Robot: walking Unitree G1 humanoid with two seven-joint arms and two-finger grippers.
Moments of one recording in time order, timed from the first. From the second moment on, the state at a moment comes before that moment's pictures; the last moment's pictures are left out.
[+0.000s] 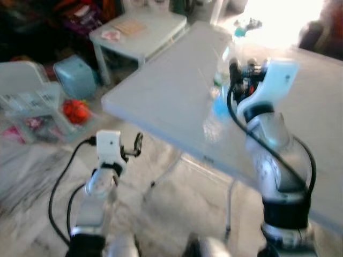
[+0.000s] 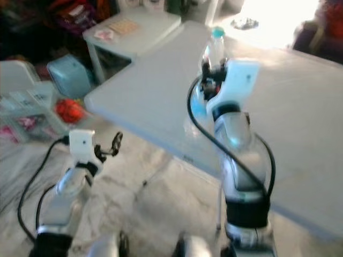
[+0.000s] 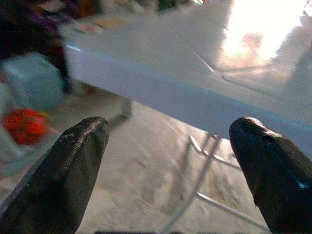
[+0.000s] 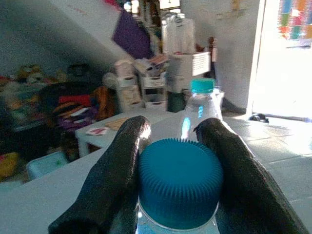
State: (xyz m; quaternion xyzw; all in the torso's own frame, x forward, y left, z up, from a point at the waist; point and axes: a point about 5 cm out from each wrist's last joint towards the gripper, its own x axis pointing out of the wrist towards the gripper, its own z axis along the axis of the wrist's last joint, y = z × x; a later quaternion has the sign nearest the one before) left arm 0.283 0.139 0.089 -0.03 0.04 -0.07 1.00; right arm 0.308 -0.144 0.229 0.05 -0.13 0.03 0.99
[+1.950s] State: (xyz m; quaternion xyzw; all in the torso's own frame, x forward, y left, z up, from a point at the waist) left arm 0.275 0.193 0.078 0.06 0.06 0.09 0.99; right arm 0.298 -0.108 0.173 0.01 -0.10 0.17 0.98
